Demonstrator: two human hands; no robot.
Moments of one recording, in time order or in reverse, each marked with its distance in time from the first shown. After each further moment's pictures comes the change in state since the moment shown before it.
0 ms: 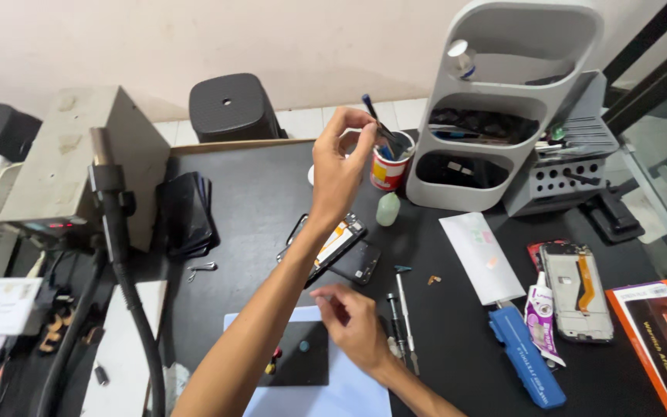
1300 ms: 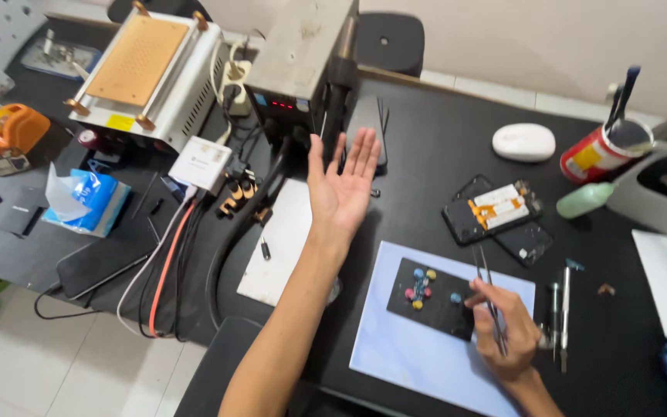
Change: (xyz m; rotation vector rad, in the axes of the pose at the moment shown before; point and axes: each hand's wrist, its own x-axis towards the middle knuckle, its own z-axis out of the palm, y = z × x) left_hand -0.141 0.060 -0.243 -1.373 0.827 -0.290; right_hand -0.051 0.007 0.013 -0.377 0.013 -0.566
